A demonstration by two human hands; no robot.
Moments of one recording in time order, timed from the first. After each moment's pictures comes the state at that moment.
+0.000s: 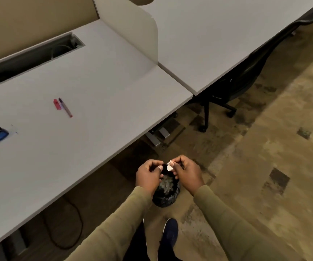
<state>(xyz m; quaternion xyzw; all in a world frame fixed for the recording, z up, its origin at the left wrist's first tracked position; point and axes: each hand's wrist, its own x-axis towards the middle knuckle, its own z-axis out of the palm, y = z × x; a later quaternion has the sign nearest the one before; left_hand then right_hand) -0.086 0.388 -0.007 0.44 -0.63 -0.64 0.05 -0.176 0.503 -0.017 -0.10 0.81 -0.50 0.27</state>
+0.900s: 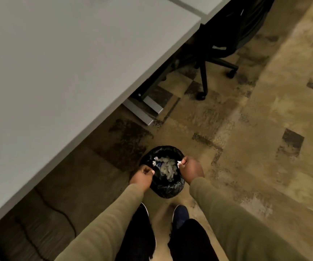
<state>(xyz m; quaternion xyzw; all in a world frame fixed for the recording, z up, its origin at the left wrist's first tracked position) -0.097 0.331 -0.291 0.43 -0.73 -0.47 -0.24 -0.193 0.498 -0.310 0.06 0.90 -0.29 0.31</state>
